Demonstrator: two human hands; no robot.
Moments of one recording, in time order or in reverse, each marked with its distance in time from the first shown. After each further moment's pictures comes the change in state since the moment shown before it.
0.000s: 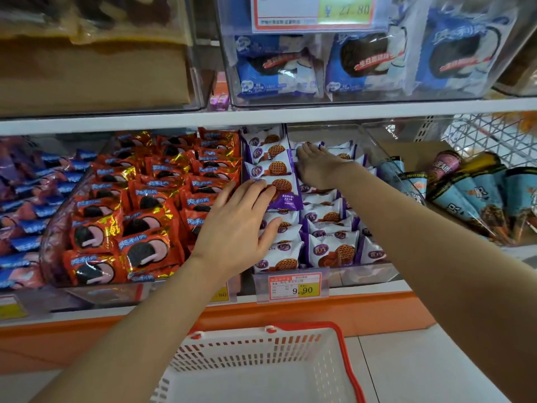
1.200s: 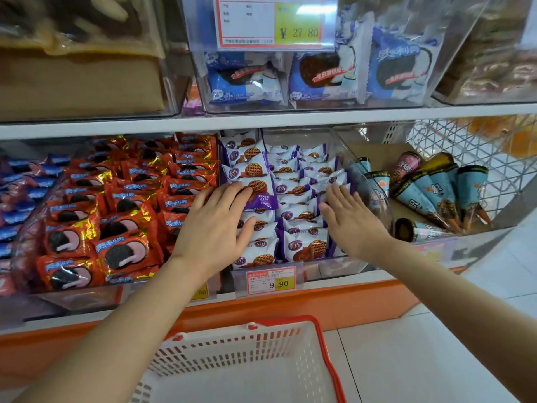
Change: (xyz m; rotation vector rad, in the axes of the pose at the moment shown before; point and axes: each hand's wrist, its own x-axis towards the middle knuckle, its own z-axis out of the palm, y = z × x) left_hand -0.002 0.004 -0.002 0.020 -0.027 -0.020; right_hand -0.141 0.027 0.041 0.117 0.054 0.163
